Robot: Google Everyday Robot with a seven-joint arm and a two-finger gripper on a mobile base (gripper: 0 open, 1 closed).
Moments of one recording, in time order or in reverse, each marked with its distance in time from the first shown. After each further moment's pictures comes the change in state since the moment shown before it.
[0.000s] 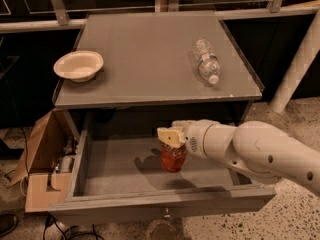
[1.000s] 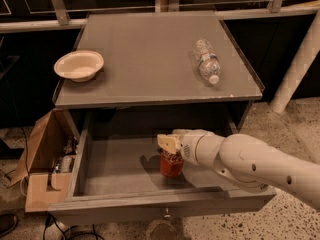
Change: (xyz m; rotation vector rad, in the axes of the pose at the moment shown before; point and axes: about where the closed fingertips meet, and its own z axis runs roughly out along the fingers) arm 0.035 -0.018 0.027 0.085 0.015 0.074
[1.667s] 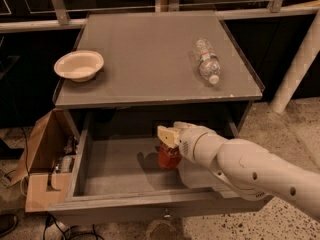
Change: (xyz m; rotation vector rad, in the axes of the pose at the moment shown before) arm -0.027 0.003 -0.011 0.061 -0.117 0.013
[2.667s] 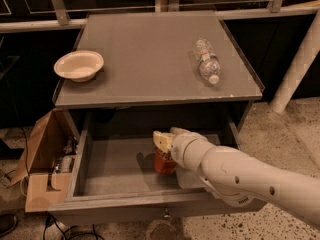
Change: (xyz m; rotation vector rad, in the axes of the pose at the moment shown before) arm 0.022 0.002 0.018 0.066 0.016 0.019
